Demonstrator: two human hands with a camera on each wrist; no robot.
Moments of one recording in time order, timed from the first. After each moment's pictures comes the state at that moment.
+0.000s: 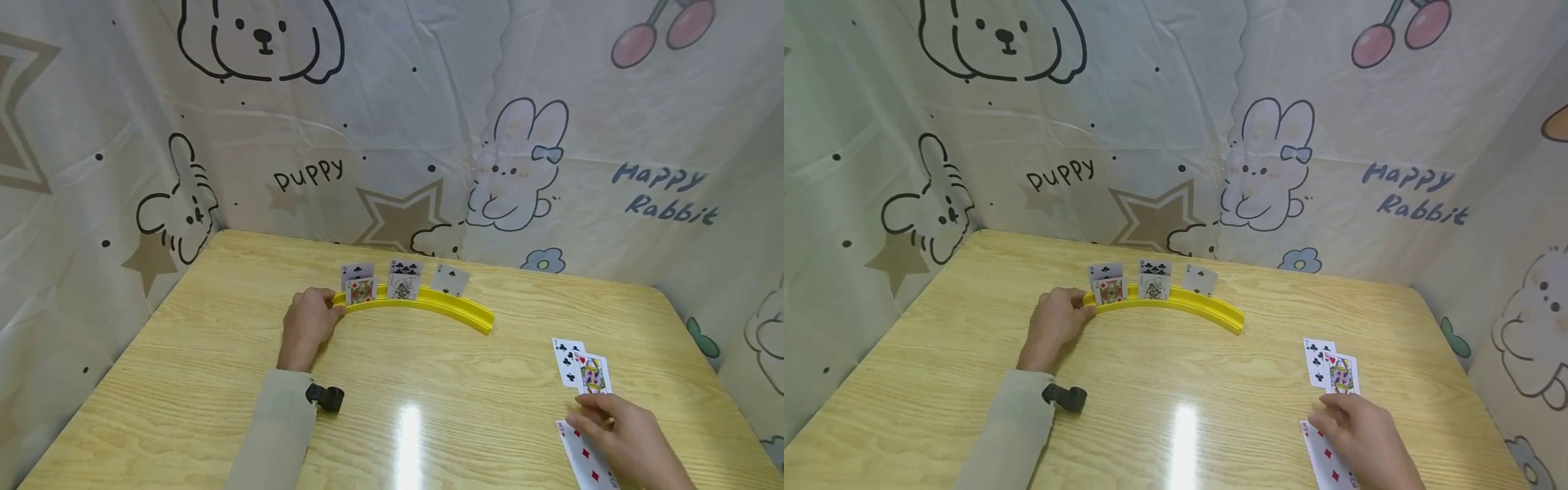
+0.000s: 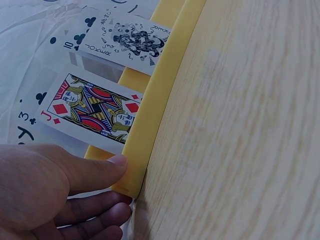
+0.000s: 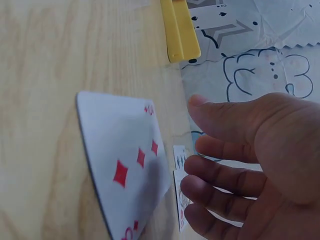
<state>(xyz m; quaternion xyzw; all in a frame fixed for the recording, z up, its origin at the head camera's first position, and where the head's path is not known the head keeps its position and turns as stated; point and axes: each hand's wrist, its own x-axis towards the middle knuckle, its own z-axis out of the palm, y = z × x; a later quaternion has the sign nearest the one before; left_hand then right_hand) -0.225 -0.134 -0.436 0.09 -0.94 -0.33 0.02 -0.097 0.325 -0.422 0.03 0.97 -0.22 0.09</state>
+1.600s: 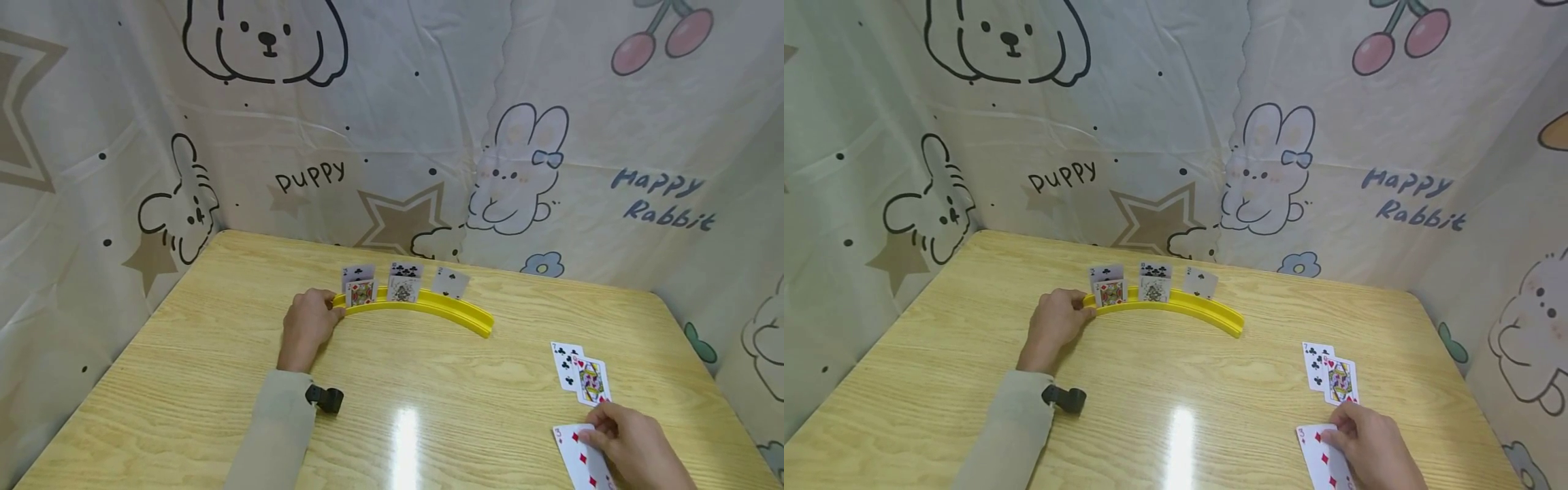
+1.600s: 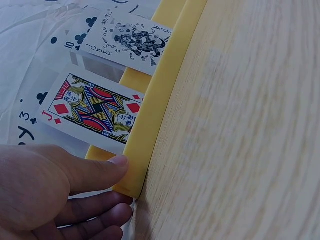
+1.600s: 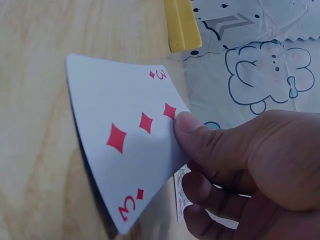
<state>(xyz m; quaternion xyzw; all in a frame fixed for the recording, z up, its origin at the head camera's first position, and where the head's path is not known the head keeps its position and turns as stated) -0.224 -0.135 -0.435 0.08 -0.94 -0.33 0.02 -0.097 0.336 -0.429 0.03 0.97 -0.21 0.11</state>
